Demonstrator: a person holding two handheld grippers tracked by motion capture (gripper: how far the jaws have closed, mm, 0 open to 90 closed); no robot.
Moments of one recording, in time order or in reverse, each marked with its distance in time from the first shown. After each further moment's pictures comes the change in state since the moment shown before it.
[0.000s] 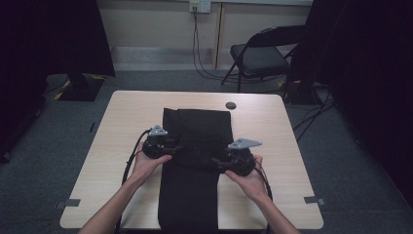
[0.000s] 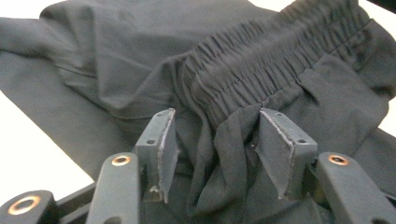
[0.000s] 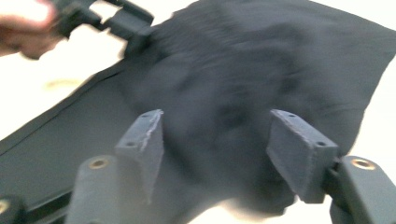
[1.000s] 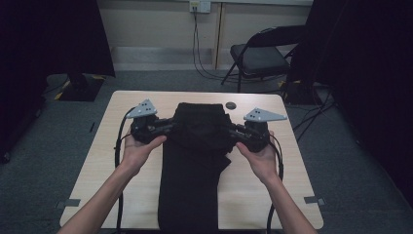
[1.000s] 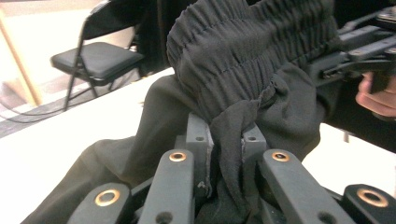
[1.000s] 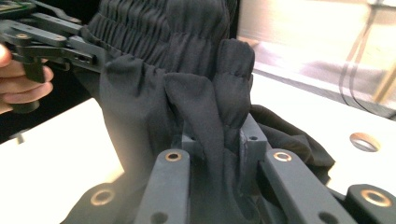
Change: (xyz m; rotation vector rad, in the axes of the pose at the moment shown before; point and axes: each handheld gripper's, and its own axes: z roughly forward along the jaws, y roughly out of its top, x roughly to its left) left arm -0.062 0.085 -0.118 -0.284 -0.116 0.117; right arm 0.008 0.086 -0.077 -0.238 0.056 -0.037
